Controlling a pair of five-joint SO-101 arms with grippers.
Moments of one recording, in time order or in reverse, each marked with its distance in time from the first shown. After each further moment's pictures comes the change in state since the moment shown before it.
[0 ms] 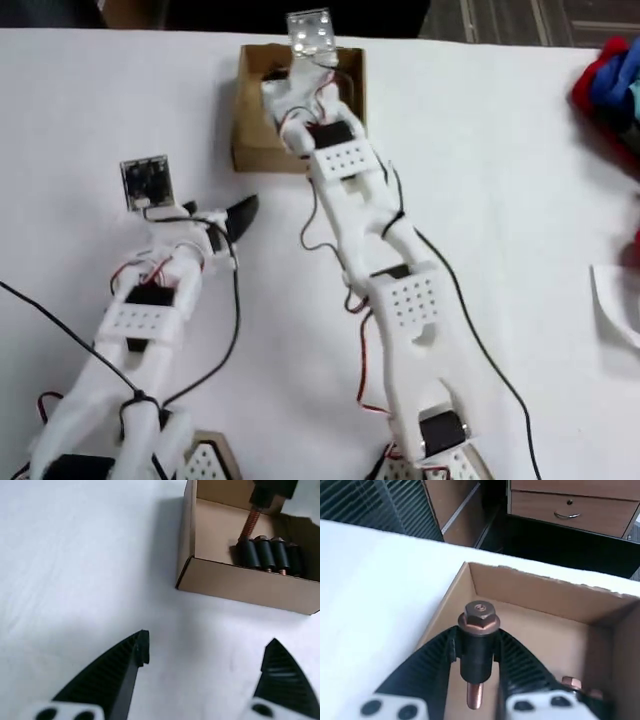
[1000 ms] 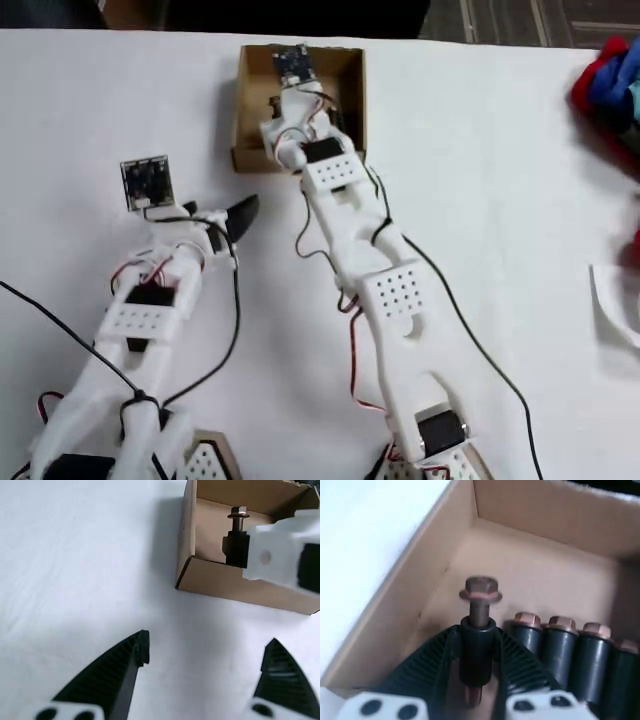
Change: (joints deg) left arm 0.0 0.0 0.0 0.0 0.0; right arm -0.6 10.6 -5.5 7.6 3.5
